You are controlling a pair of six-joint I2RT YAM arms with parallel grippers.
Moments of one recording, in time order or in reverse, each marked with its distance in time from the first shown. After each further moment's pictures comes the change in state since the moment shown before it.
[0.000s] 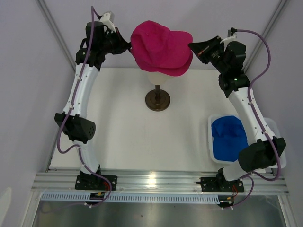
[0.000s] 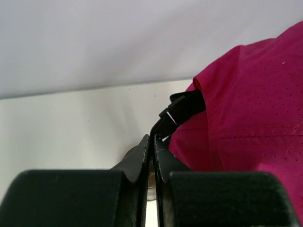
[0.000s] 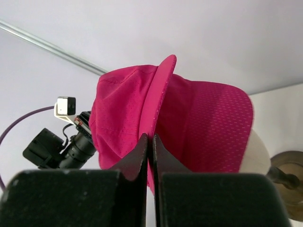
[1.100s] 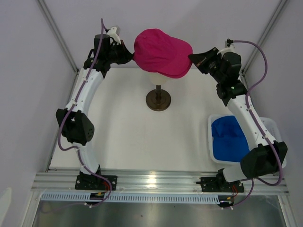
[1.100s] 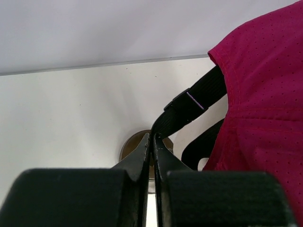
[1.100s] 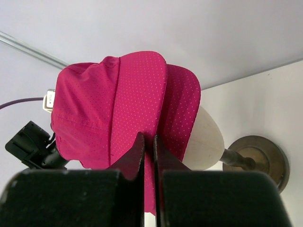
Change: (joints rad) left arm 0.000 -0.038 -0.331 0.203 0.048 -0.008; right arm 0.014 -0.064 -0.188 -0.001 0.080 -0.117
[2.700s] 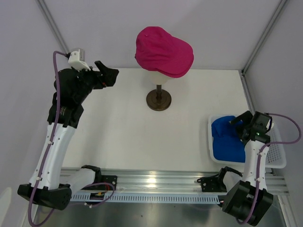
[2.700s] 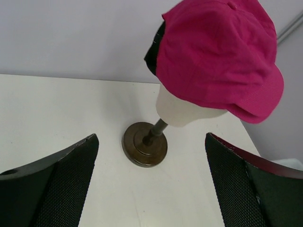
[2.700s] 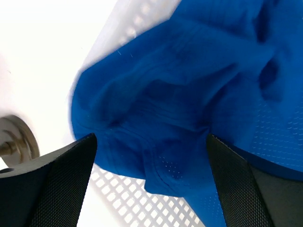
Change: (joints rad) left arm 0.021 -0.830 -0.640 0.094 -0.156 -0.053; right arm -0.674 -0.547 -0.757 -0.576 0.126 -0.278
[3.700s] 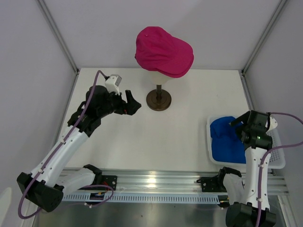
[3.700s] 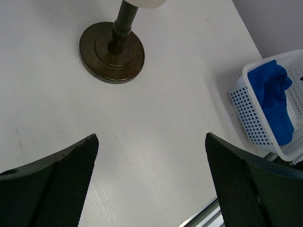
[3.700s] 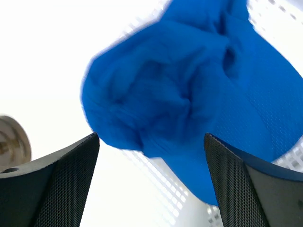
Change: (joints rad) left arm -0.263 -0.031 -0.278 -0.094 0.047 0.052; right arm 0.148 -0.116 0.135 -0.234 0.211 0.056
